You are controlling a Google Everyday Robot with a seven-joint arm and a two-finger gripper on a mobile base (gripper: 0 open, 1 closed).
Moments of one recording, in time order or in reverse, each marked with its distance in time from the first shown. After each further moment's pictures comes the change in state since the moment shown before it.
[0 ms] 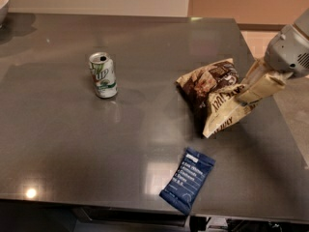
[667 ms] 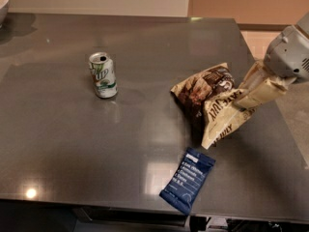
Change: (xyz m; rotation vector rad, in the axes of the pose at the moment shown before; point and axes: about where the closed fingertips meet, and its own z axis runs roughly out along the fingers) arm -0.014 0.029 -0.001 -0.018 -0.019 -0.058
